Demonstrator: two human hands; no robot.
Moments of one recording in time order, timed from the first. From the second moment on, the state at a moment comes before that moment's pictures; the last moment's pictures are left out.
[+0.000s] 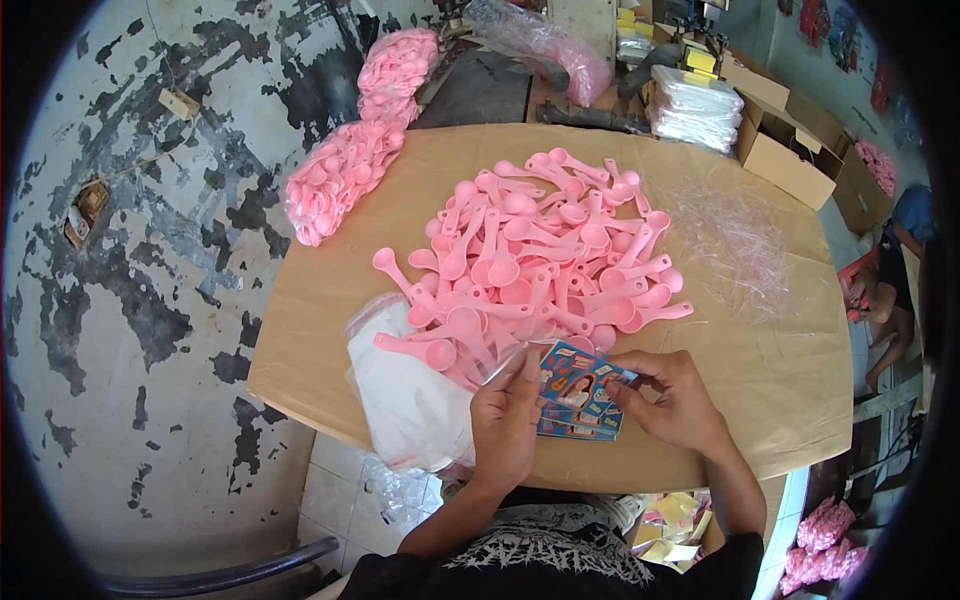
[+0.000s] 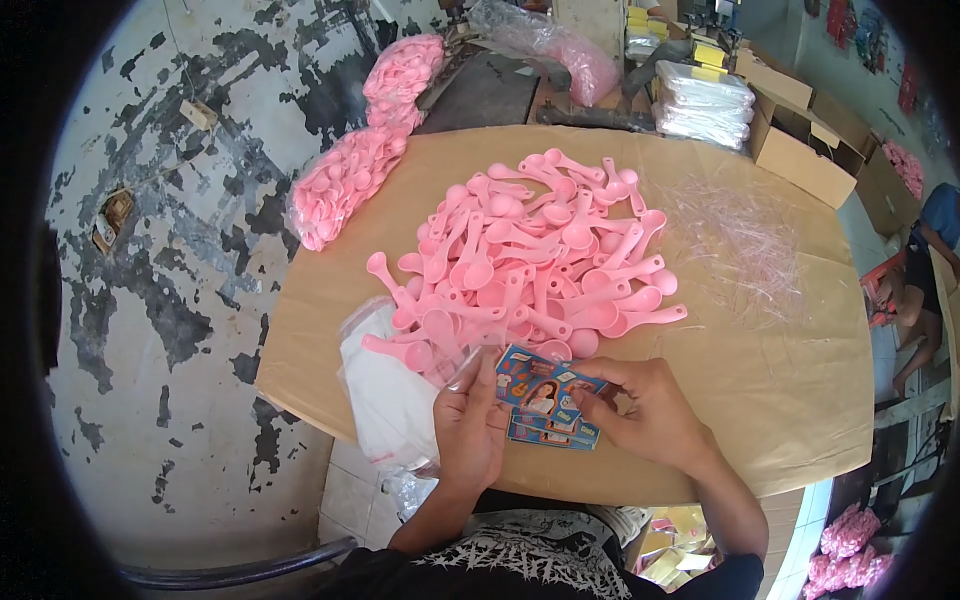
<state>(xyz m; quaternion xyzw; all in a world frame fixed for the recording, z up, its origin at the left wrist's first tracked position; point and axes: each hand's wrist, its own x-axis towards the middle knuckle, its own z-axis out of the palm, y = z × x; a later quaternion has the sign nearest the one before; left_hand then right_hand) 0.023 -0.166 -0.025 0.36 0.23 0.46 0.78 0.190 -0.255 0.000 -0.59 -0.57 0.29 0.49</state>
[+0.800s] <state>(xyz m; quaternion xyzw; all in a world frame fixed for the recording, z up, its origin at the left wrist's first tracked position) 0.022 -0.168 -0.037 0.46 0.07 0.39 0.79 0.174 -0.248 0.006 -0.58 -0.45 0.48 0.48</state>
